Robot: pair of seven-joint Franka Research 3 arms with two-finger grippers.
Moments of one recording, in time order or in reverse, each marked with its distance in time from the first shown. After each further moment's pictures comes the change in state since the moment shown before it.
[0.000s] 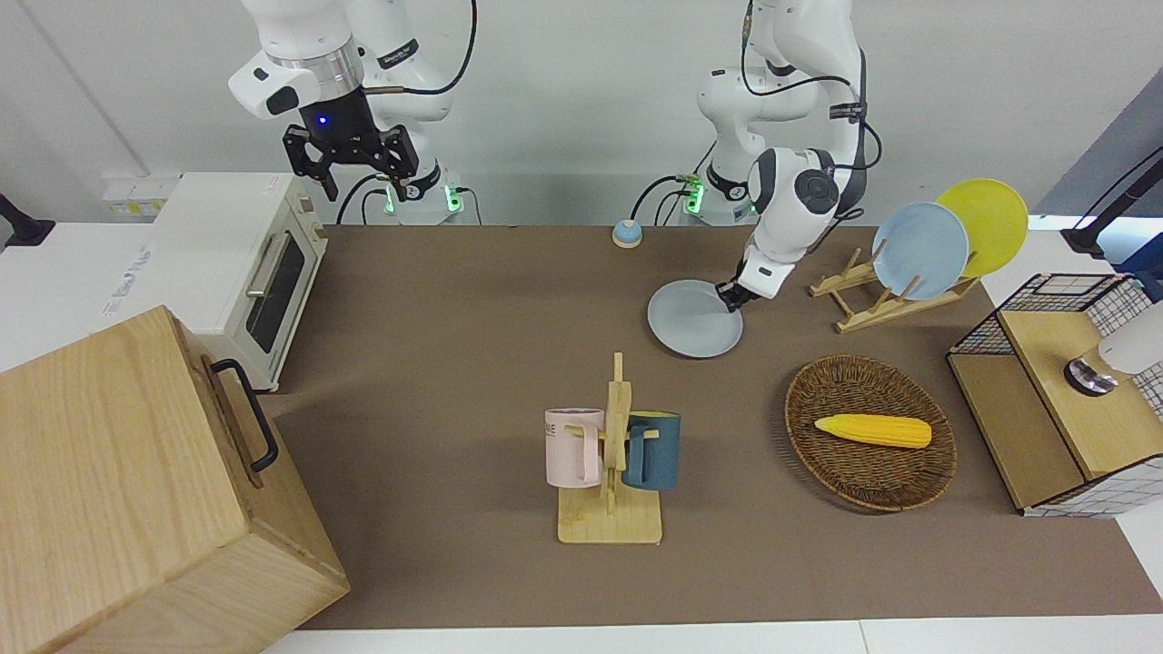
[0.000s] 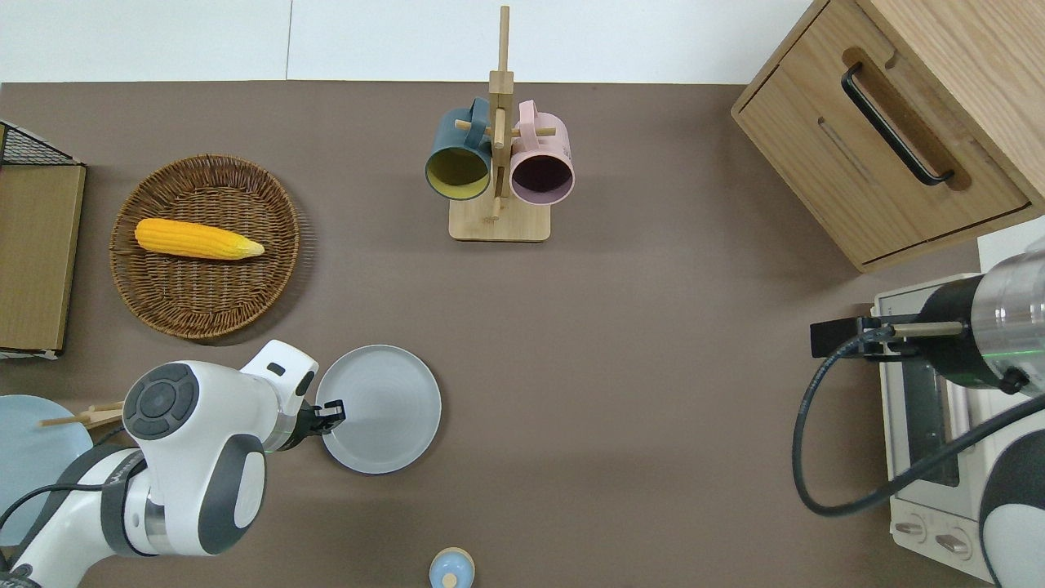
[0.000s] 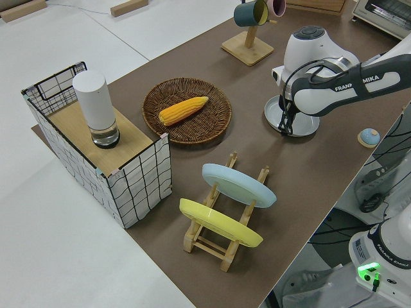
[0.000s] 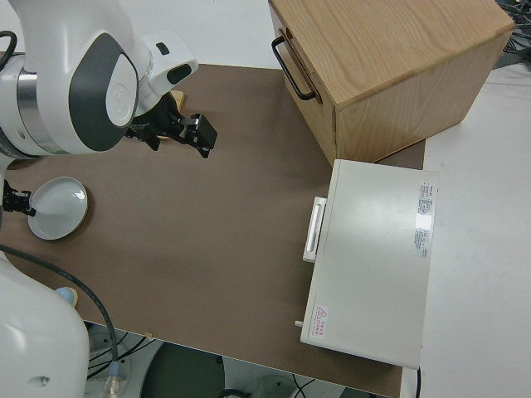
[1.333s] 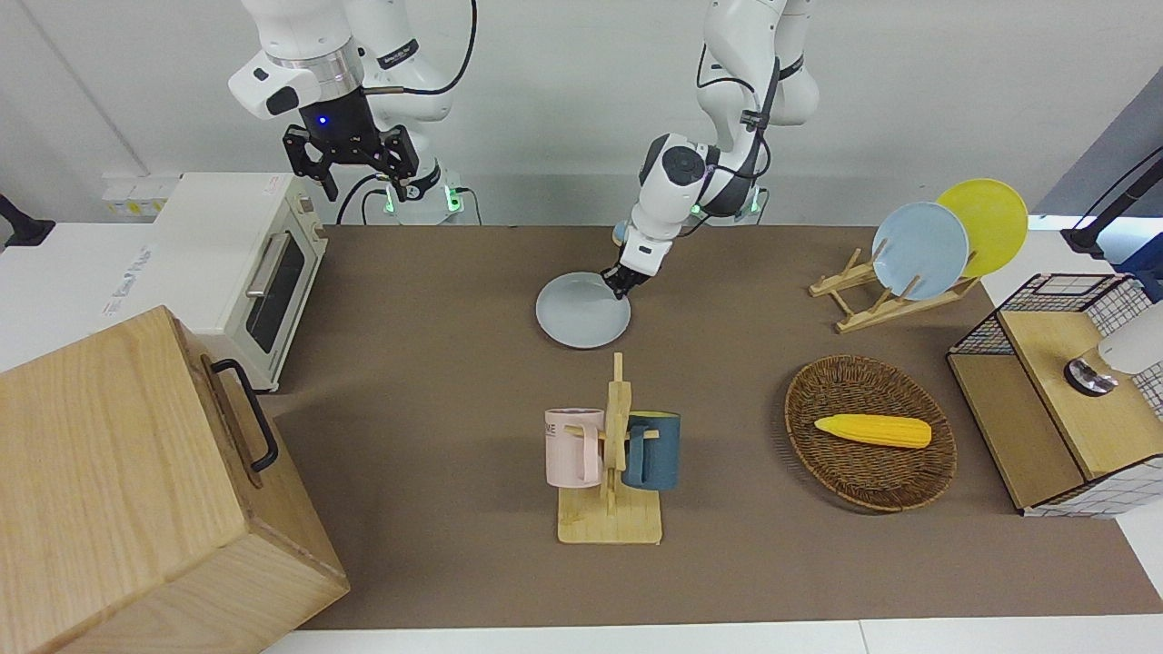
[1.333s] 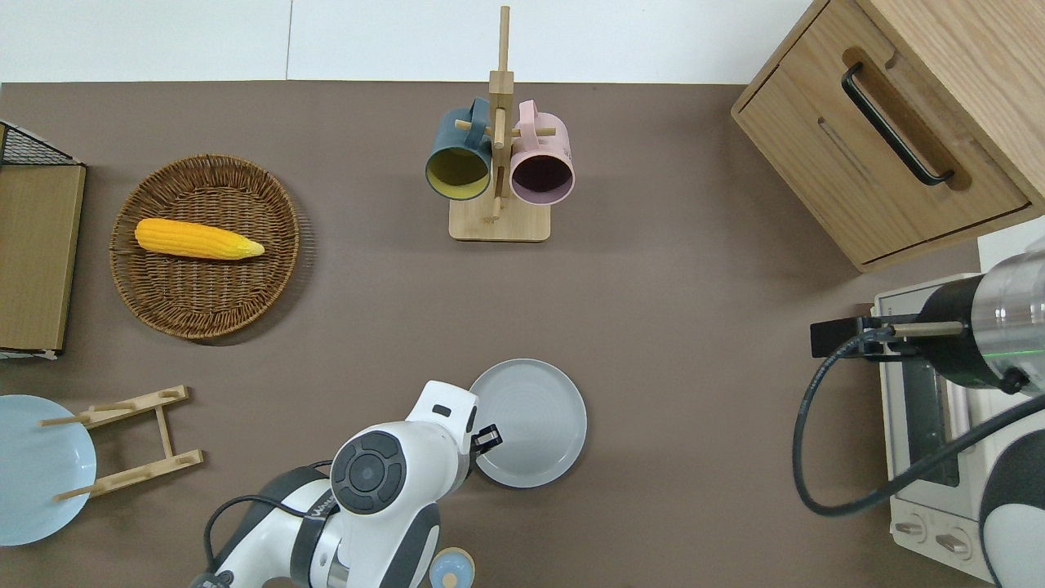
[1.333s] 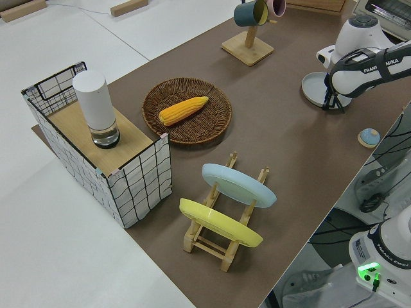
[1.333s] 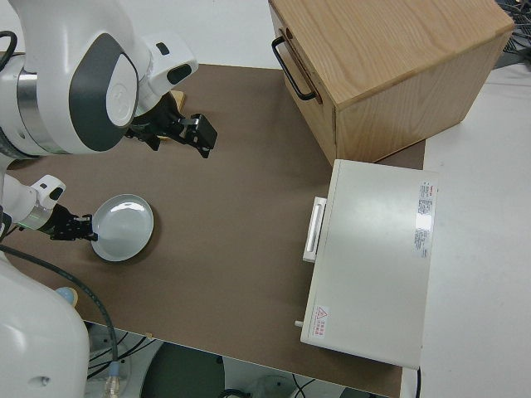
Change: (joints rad) left arm -0.272 0.078 -0.197 0.035 -0.170 0.218 -0.478; right arm 0.000 0.000 0.000 0.000 0.000 0.000 0.000
